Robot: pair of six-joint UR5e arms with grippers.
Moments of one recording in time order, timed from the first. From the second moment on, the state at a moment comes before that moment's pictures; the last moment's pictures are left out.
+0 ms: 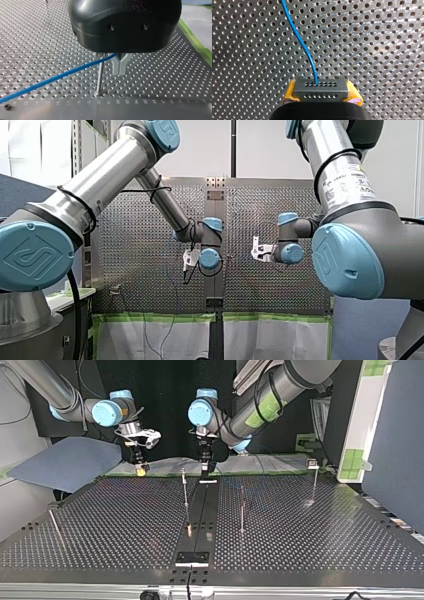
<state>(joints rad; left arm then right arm) -0.67 -2.28 -1.62 -2.50 -2.14 -1.55 1.90 -1.01 1.83 -0.75 1.38 1.65</state>
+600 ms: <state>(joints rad) -0.65 -2.28 -1.61 -2.46 -2.09 -1.58 1.85 -1.00 1.83 -0.76 1.32 1.66</state>
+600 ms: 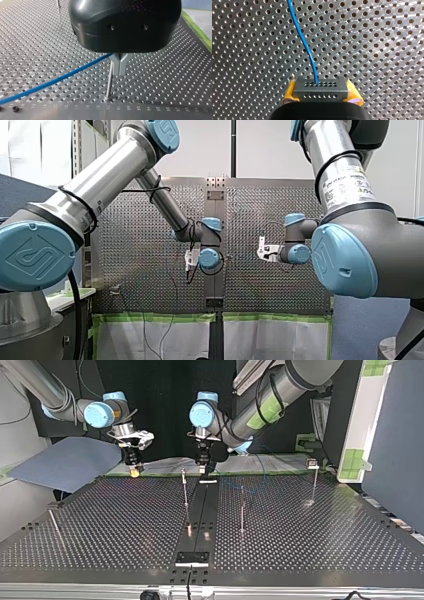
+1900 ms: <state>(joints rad) -0.62 -2.34 -1.56 -2.44 -2.04 -1.66 1.83 -0.99 1.83 -0.77 1.30 1.65</state>
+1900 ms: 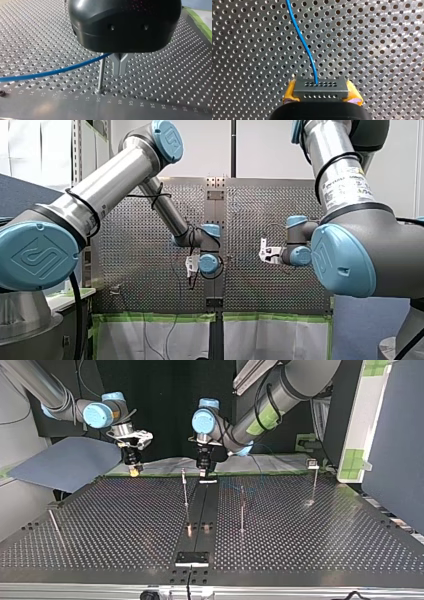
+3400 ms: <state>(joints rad) -0.59 -2.34 -1.49 -2.48 -2.00 -1.67 1.81 -0.98 1.82 -0.78 1.30 1.66</state>
